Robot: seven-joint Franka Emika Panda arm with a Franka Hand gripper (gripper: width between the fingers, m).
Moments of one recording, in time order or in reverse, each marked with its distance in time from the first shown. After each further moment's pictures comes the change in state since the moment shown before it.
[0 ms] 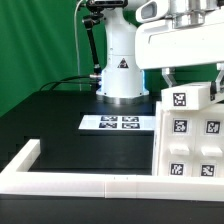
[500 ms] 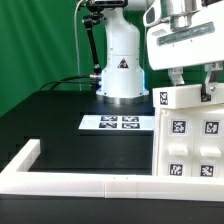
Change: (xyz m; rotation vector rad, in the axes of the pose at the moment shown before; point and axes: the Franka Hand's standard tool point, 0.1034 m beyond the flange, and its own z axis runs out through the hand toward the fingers) arm 0.000 0.002 0.001 0.016 -0.034 0.435
